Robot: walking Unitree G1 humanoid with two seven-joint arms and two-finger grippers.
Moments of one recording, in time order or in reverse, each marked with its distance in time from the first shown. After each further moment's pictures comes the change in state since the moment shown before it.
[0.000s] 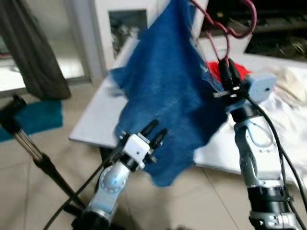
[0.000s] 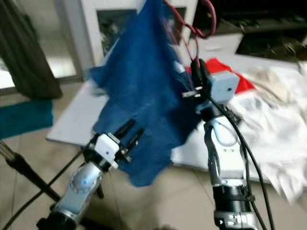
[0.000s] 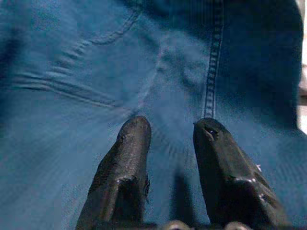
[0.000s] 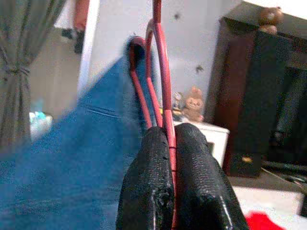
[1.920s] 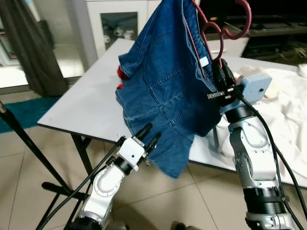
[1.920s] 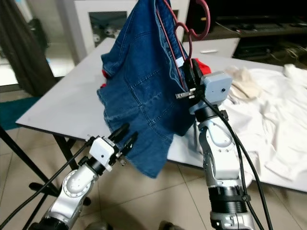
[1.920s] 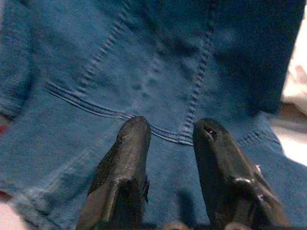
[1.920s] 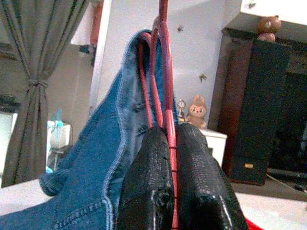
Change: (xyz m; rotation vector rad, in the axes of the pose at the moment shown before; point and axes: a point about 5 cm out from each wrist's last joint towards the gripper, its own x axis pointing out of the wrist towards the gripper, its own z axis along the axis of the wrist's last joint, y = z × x) left arm -0.004 0.004 0.000 0.024 0.020 0.004; right arm 0.000 0.005 0.001 0.008 -0.010 0.015
